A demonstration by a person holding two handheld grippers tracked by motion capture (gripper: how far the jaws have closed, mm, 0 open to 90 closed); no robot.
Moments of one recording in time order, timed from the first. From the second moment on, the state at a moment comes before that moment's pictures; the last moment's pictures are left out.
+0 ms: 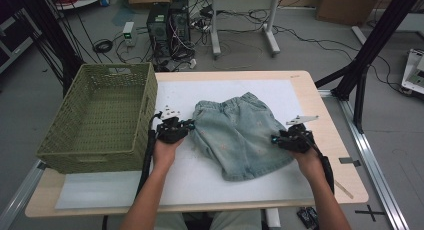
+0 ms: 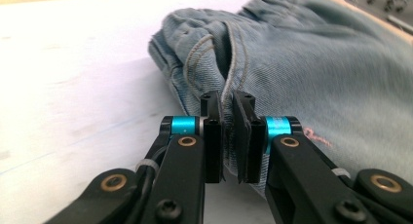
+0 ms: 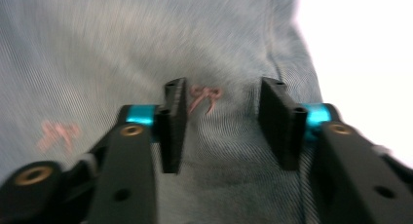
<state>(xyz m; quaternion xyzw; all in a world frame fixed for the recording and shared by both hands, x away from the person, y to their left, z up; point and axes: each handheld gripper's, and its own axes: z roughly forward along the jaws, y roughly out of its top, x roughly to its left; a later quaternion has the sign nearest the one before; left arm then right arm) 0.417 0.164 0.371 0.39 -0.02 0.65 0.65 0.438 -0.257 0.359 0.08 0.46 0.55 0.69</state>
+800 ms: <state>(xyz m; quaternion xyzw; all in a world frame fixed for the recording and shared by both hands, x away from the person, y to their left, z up) 0.419 0.157 0.365 0.41 -0.07 0.63 0.65 0.411 -0.289 0.327 0.05 0.42 0.59 0.68</state>
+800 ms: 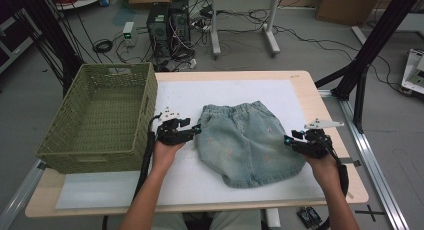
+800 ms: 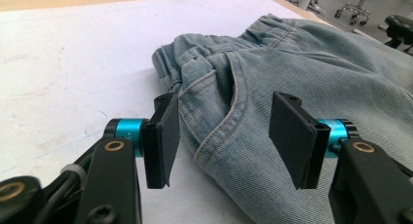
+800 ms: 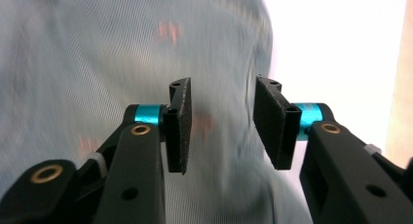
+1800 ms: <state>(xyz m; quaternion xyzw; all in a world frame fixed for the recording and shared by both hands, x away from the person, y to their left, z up) 0.423 0.154 0.351 0.42 -0.10 0.63 0.65 0.387 -0.218 0.462 0.07 0.39 0.60 0.69</state>
